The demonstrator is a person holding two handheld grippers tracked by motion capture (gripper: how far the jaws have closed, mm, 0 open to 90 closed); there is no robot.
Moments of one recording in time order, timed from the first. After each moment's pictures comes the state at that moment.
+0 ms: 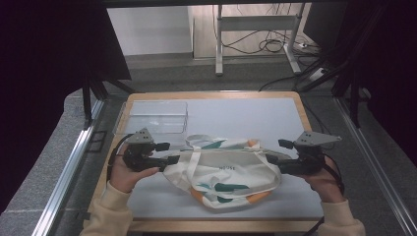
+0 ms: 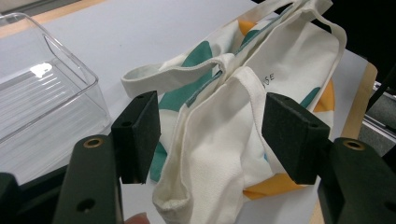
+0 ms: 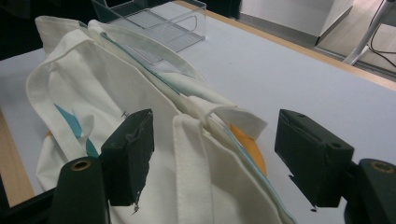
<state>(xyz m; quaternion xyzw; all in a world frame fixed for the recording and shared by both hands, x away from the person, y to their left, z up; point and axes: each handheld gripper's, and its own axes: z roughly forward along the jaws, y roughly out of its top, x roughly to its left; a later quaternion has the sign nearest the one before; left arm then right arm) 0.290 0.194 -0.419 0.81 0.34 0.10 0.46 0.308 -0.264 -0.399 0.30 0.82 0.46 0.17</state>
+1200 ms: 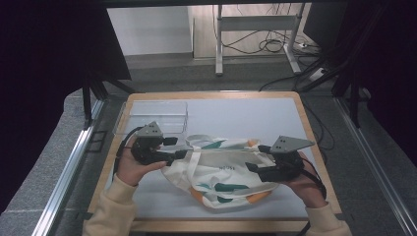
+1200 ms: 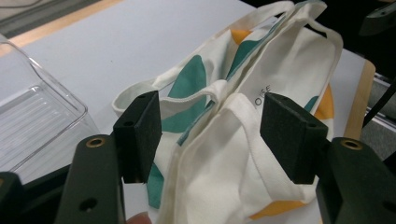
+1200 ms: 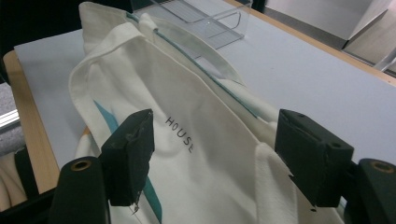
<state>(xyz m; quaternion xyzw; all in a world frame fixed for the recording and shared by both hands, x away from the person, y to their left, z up) 0.312 0.171 -0.409 0.83 0.31 0.09 0.45 0.292 -0.212 -0.400 0.25 0.85 0.44 0.16</state>
